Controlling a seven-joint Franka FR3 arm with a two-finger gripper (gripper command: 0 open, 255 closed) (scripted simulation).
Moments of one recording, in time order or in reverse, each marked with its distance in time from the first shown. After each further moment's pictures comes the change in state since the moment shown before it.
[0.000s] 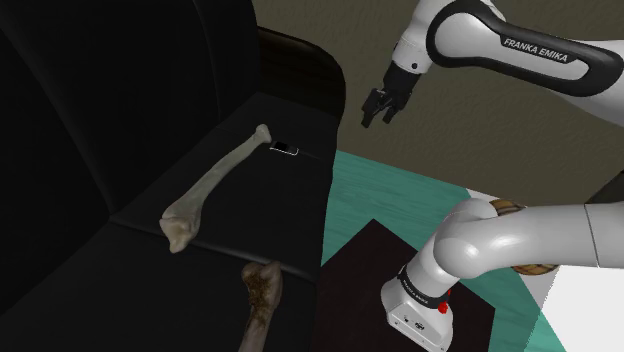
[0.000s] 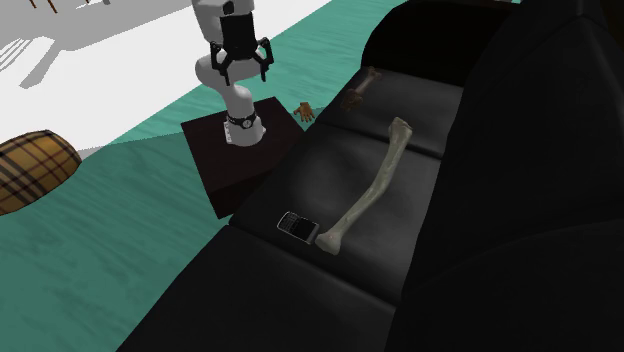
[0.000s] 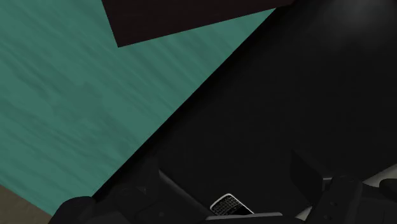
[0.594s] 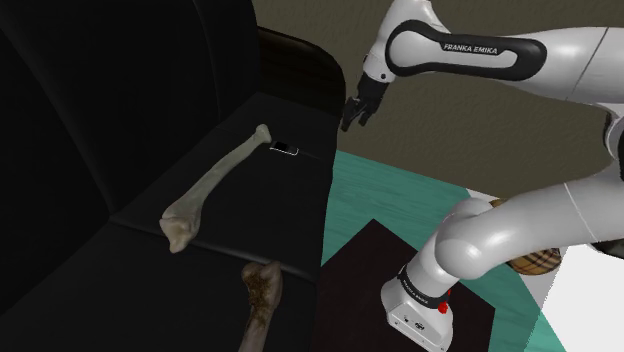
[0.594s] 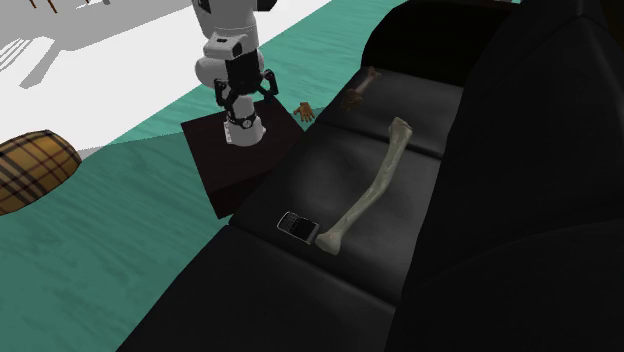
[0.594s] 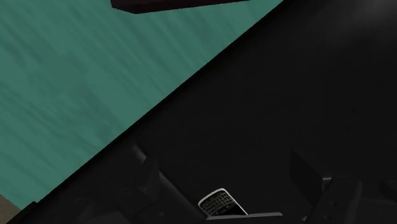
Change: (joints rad) arm 0.036 0.235 -0.087 0.034 -0.009 0.179 -0.150
